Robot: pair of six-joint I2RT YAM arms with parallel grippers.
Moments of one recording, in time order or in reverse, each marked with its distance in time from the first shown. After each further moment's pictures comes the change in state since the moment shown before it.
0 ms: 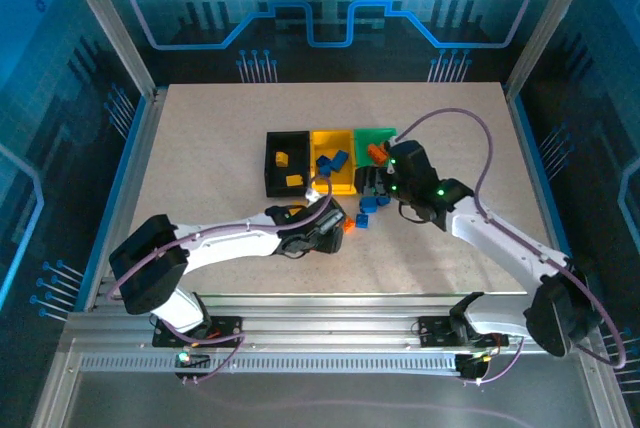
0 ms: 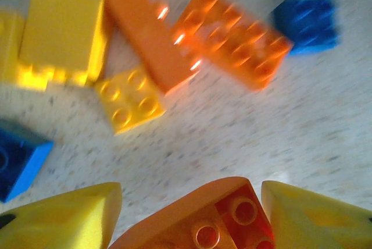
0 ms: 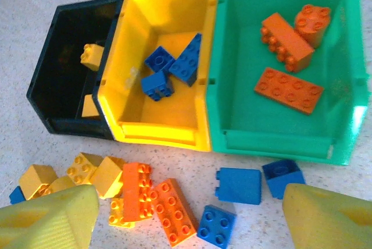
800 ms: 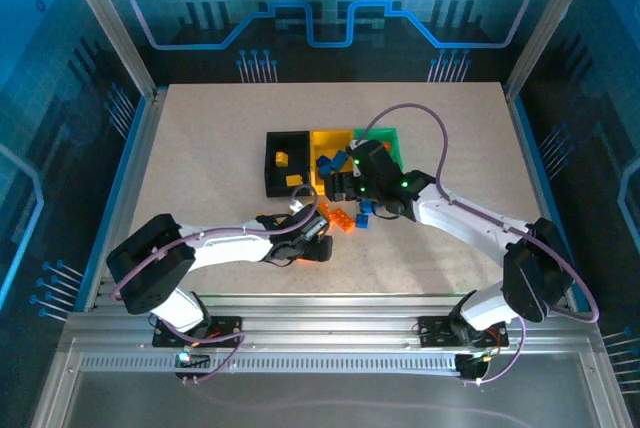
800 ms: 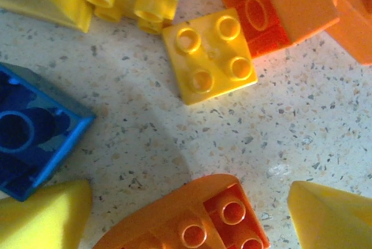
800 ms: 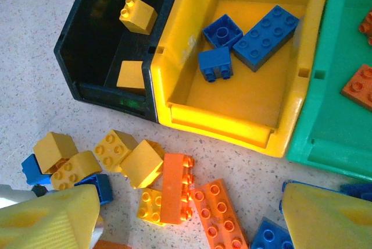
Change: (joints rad) left arm 0.058 0.002 -0.207 0.130 0.040 -0.029; right arm 0.141 0.225 0.129 0.025 -0.018 -0.049
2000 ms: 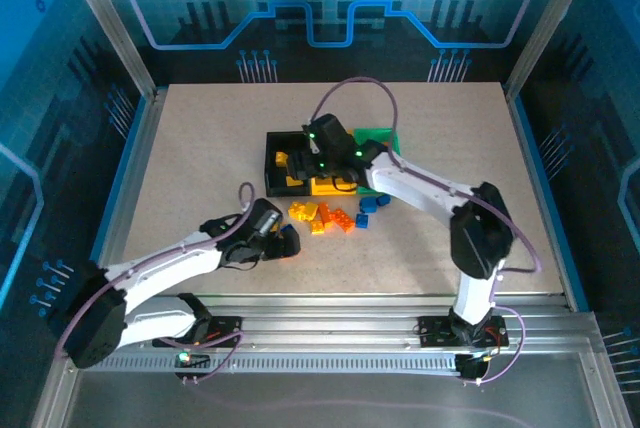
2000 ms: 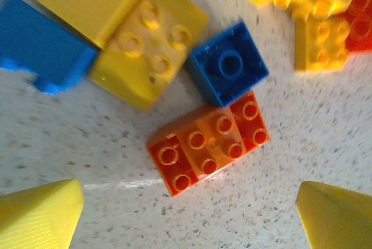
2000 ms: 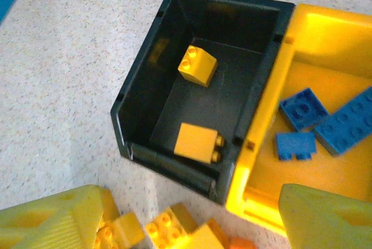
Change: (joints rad) left arm 0.196 -0.380 -0.173 -0.185 0.145 -0.103; right arm 0.069 0.333 0.417 -0.080 -0.004 -0.042
